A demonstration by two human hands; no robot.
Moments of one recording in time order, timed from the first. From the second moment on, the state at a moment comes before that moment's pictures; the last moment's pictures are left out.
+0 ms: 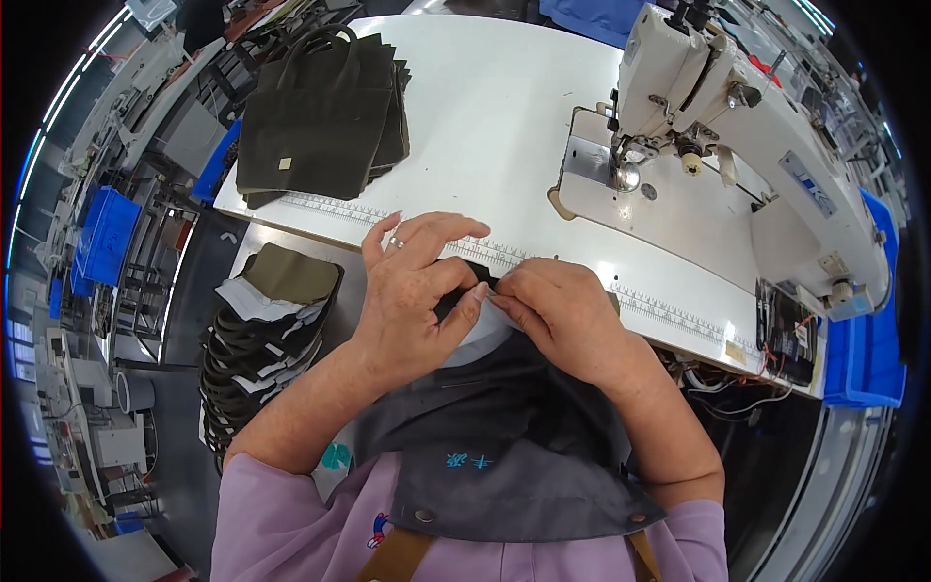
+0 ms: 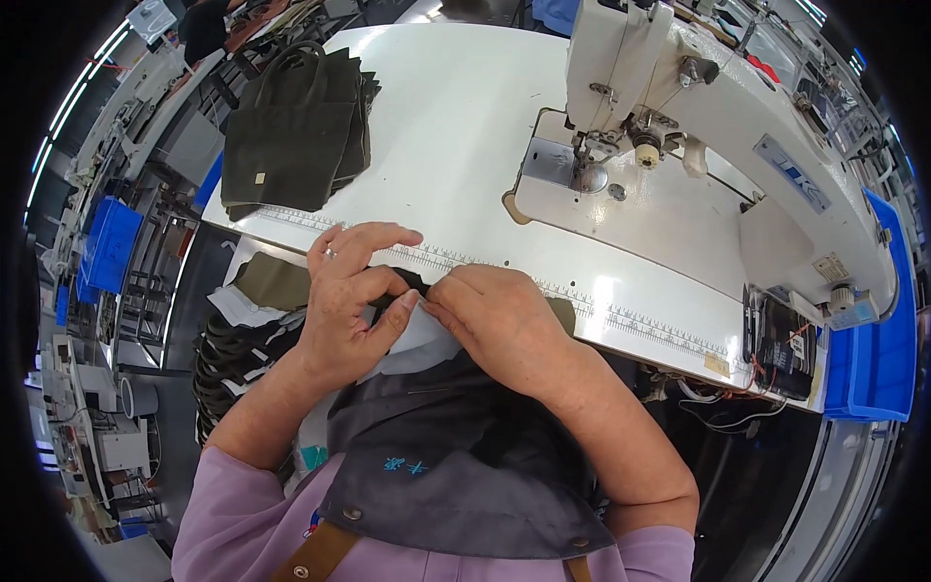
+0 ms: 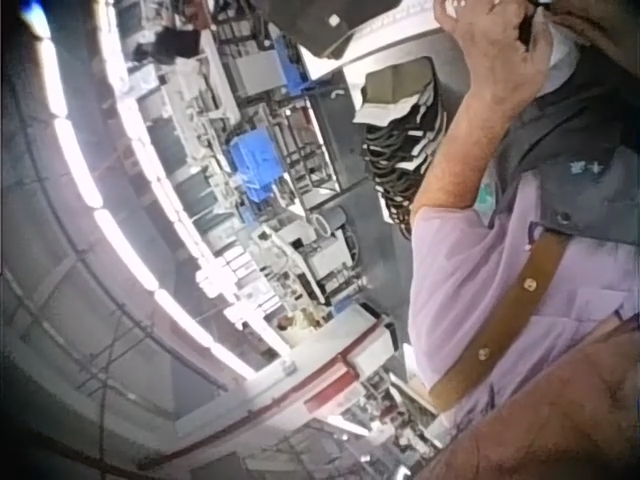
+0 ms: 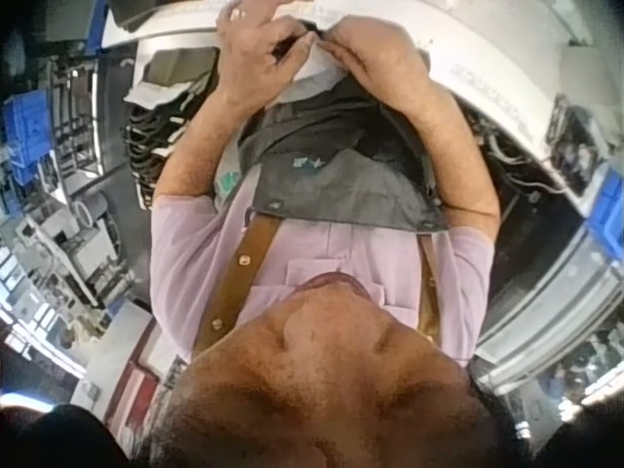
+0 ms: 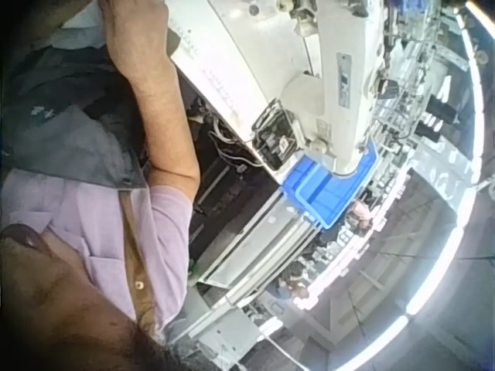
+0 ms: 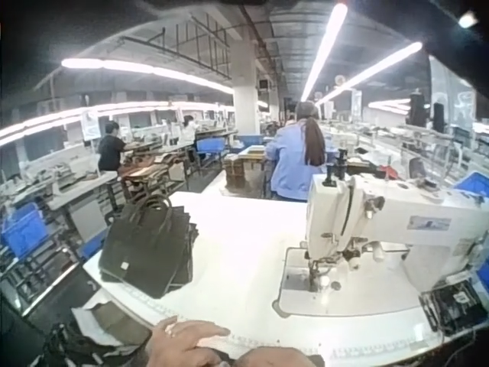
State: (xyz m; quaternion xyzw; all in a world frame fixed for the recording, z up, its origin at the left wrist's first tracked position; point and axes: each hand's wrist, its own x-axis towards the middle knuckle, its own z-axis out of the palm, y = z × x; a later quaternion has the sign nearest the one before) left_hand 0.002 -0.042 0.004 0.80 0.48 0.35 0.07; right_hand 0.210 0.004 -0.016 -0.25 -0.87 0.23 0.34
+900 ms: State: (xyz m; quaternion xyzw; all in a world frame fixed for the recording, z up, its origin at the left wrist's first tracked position) left_hand 0.013 -0.034 -0.012 0.75 0.52 0.36 0.16; right_hand 0.230 -0.007 -0.007 -0.38 -0.76 0.38 0.37
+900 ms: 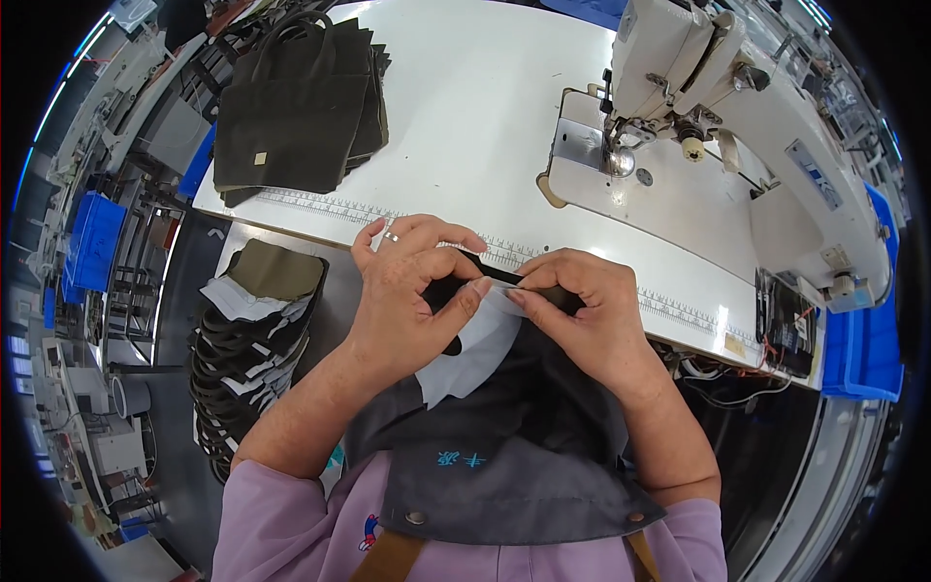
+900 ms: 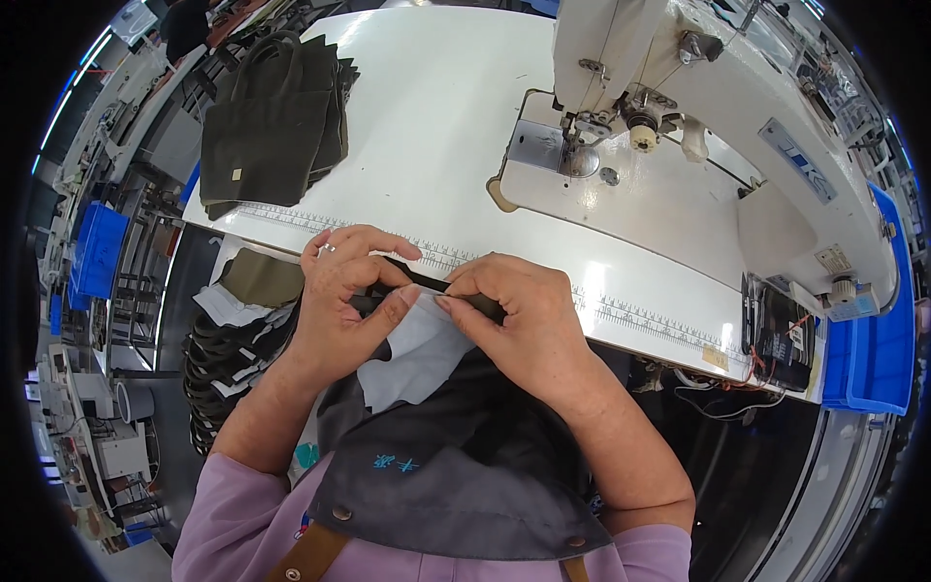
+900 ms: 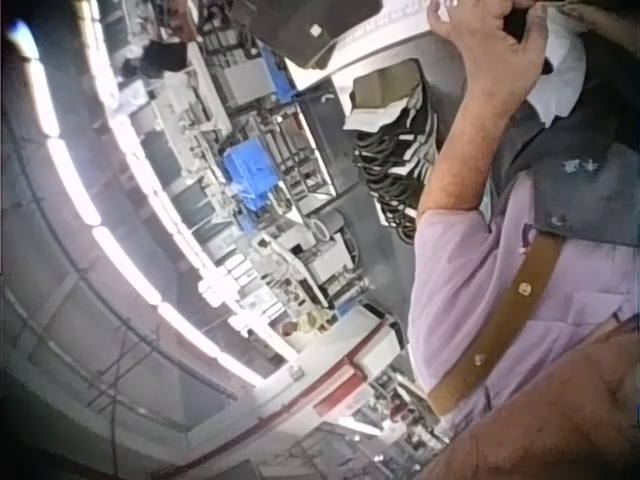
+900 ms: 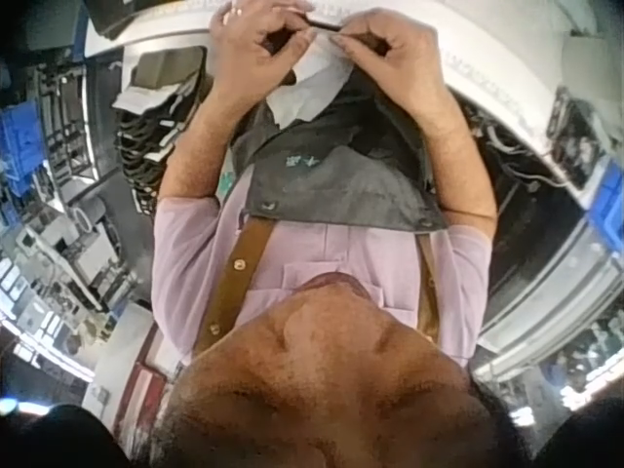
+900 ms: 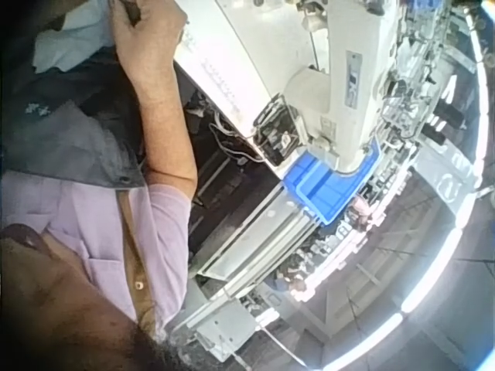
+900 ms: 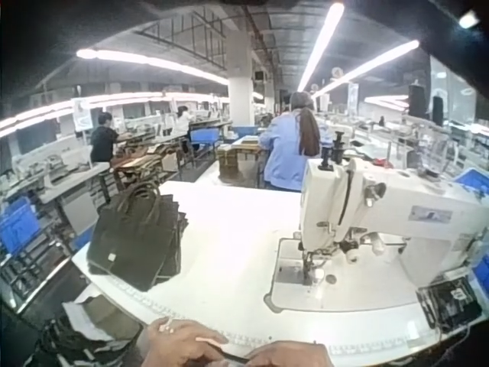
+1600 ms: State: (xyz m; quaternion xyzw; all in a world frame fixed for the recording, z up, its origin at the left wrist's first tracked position) left_hand 0.020 -0.025 -0.021 0.73 0.52 0.41 0.16; right_hand 0.236 -0.001 -0.003 -0.44 -0.72 0.41 0.34
